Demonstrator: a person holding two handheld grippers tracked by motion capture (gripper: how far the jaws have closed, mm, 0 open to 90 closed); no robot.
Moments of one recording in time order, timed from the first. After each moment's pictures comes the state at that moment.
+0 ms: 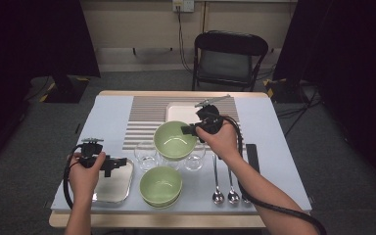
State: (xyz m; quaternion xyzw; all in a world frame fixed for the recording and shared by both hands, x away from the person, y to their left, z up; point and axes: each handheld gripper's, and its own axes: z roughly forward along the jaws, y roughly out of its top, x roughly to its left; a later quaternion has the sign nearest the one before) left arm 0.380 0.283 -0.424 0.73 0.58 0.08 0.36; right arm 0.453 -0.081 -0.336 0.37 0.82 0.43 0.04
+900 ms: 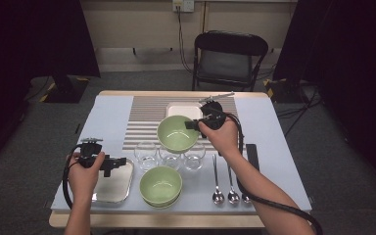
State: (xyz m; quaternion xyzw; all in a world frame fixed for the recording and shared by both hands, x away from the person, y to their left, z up) left arm 0.379 0.284 -0.422 0.72 0.58 0.09 0.36; right arm 0.467 -0.088 -0.339 0.41 0.80 0.44 0.05
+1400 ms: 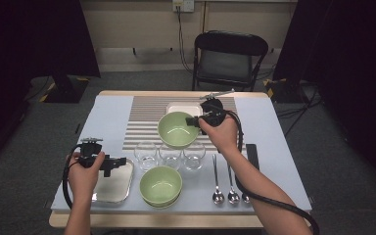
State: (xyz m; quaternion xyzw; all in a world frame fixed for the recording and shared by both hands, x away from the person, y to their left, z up) left arm 0.379 0.284 -0.422 0.72 0.58 0.08 0.36; right arm 0.474 -0.088 -0.336 0.42 0.79 0.44 0.06
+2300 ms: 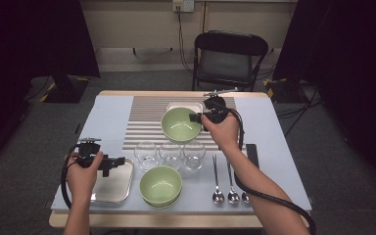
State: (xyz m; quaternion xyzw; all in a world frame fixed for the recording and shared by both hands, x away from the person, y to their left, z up) left arm 0.378 0.287 -0.421 0.72 0.59 0.09 0.36; right arm 0.486 -0.095 -0.340 0.44 0.78 0.44 0.08
